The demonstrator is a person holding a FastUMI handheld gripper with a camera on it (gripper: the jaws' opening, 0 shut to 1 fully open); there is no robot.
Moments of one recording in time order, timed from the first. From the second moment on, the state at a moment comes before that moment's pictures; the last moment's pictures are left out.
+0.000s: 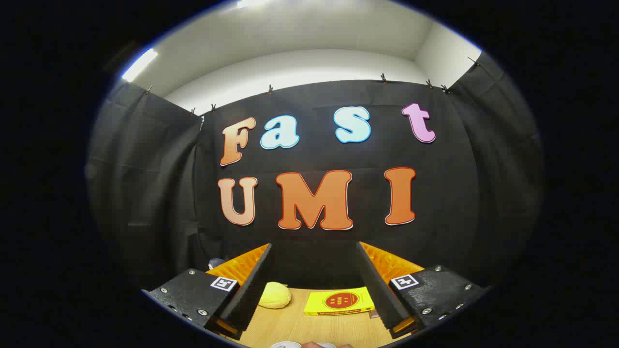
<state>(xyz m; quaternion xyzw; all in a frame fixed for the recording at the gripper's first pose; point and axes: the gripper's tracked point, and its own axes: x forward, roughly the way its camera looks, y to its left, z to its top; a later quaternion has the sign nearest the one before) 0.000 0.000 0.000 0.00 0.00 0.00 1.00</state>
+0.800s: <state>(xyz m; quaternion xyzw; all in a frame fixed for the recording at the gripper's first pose) -0.001 0.039 -0.010 -0.01 0.02 0.03 1.00</state>
